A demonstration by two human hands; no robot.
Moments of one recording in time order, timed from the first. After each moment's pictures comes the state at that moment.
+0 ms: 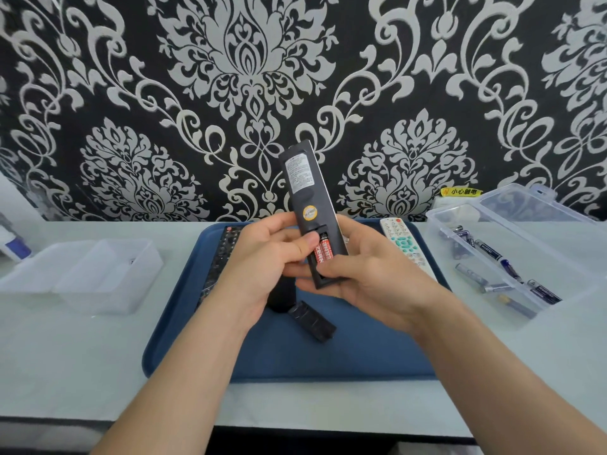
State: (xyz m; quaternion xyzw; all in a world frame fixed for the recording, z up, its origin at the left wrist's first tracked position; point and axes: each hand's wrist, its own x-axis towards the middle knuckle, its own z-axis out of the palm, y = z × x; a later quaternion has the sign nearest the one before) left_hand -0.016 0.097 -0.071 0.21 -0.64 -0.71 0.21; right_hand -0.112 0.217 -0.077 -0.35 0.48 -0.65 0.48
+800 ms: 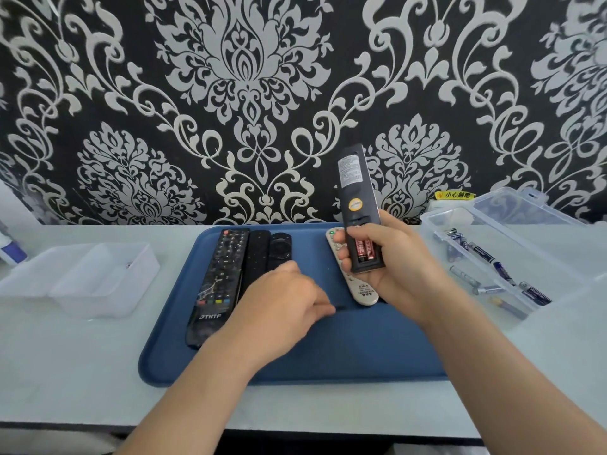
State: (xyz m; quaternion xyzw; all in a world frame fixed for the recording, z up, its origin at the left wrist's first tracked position) left_hand -0.010 0.108 -0.100 0.07 -0.99 -0.07 0.08; right_hand -0.136 0.222 -0.073 -0.17 0.52 -0.75 0.38
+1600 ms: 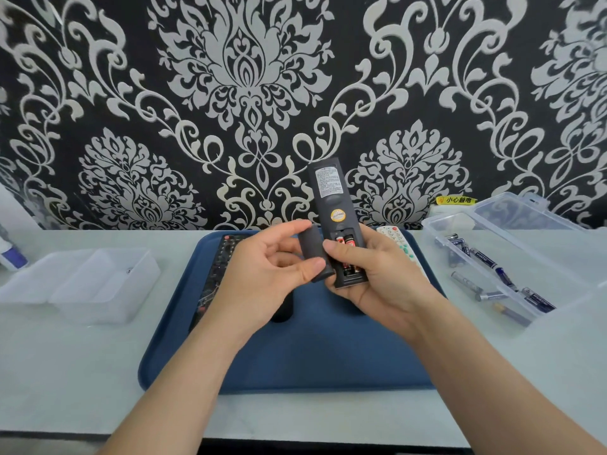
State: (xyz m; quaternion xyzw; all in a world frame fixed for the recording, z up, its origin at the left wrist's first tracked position) left_hand -0.009 0.103 -0.073 0.19 -0.72 -0.61 0.27; right_hand -0.122 0.216 -0.081 -0.24 0.45 -0.74 0.43
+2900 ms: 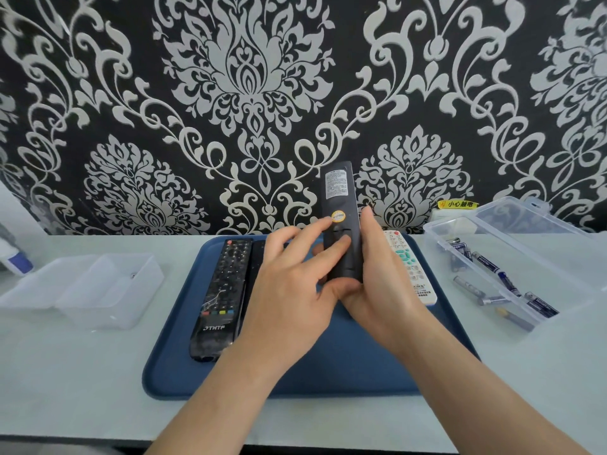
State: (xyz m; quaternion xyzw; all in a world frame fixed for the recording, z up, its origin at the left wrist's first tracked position) left_hand -0.021 0.119 -0.092 0.08 -0.90 -0.13 0.40; right_hand -0.102 0.207 -0.070 -0.13 0.43 -0.80 0.39
